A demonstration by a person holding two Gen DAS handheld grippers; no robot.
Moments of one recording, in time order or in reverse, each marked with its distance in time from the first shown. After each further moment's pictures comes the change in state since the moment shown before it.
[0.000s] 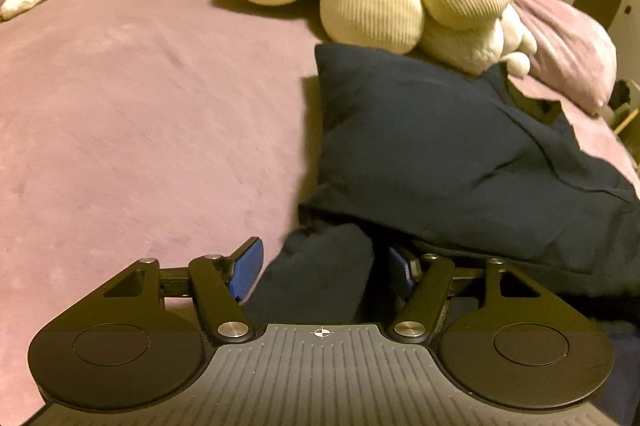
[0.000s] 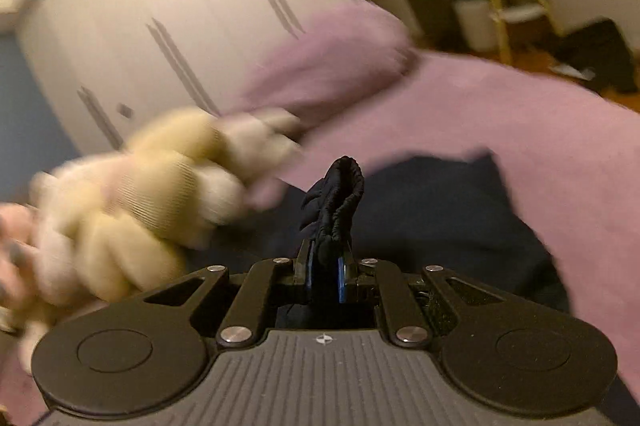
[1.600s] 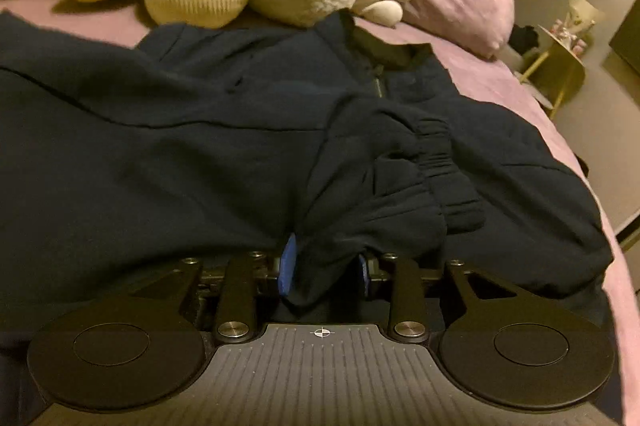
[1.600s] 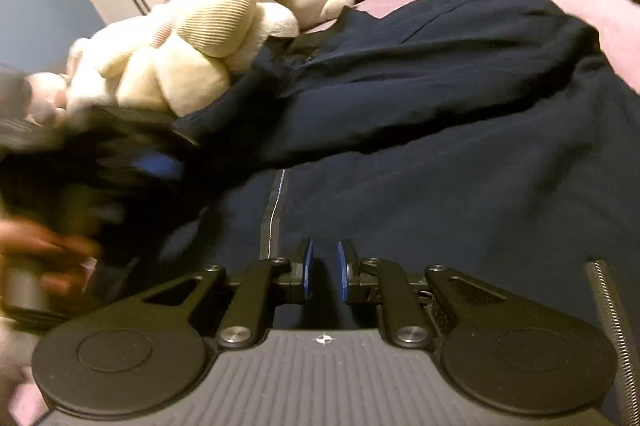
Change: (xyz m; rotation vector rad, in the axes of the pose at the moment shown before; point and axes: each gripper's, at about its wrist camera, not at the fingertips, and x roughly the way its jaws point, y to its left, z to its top) left arm 0.026 -0.105 0.000 0.172 0.077 -0.274; right arm -0.047 0.038 -0.138 -0.139 0.271 0.124
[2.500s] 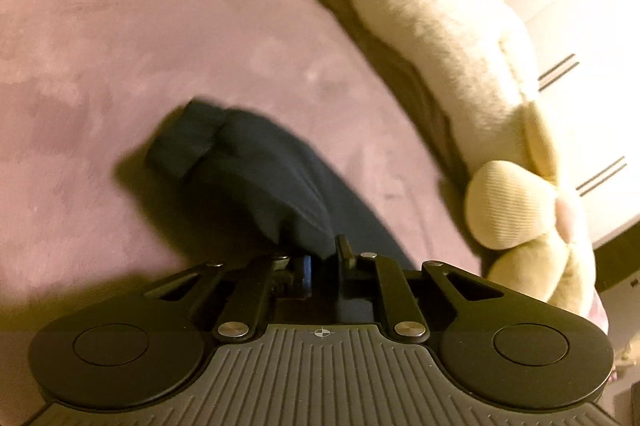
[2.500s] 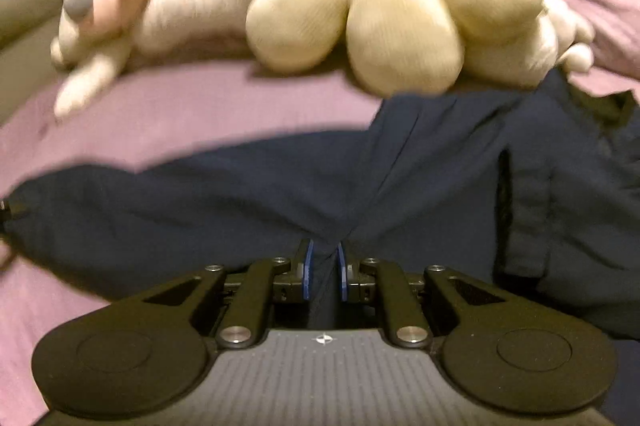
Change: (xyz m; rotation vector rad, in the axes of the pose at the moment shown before) left arm -0.215 0.436 -0.026 -0.801 -0.393 0.181; right arm 0.172 0.252 0.013 -0.470 0.025 0.059
